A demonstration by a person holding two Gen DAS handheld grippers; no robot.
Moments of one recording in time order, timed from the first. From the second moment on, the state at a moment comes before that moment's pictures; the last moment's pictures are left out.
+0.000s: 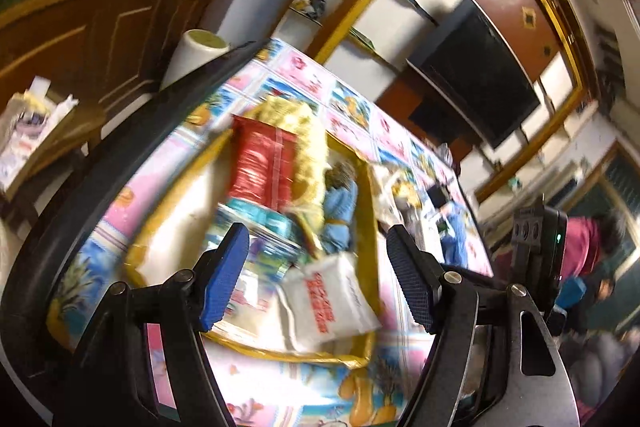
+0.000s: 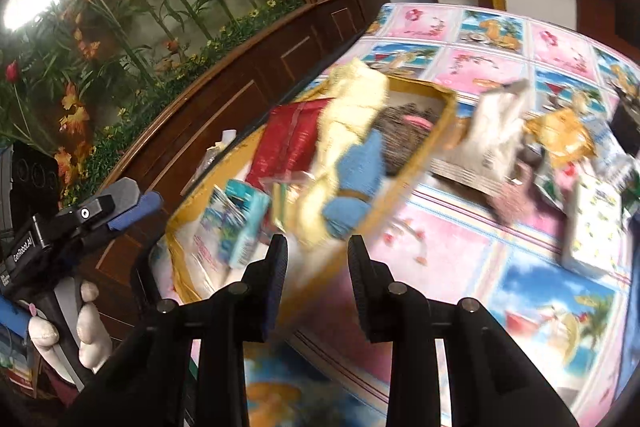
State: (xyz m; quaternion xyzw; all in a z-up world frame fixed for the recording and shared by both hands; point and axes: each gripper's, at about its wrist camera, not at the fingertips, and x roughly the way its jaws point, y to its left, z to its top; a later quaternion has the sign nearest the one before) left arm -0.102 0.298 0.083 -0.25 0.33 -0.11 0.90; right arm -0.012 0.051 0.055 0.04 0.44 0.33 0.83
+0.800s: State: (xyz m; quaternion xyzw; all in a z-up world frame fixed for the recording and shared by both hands) left arm -0.111 0.151 0.077 -0.14 0.41 -0.21 0.88; right arm 0.052 -0.087 0.042 0.08 0.43 0.13 0.89
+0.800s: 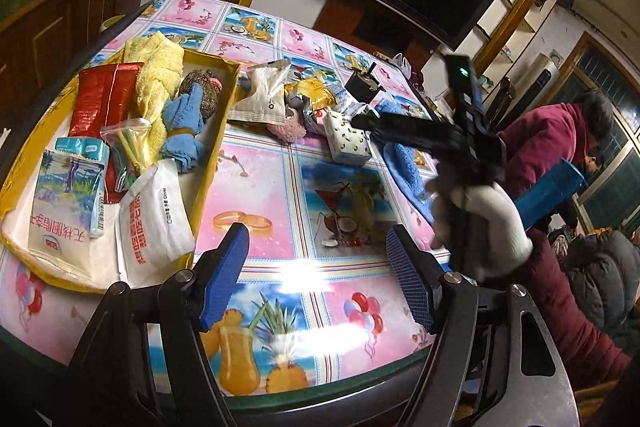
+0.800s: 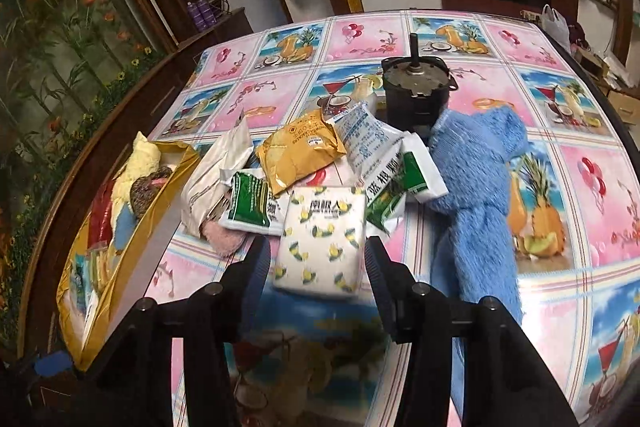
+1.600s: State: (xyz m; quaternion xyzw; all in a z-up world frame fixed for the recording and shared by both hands) left arm -0.093 0.115 0.061 -0.10 0.43 -0.22 0.87; right arm -0.020 -0.105 0.048 0.12 0.45 0.23 0.86
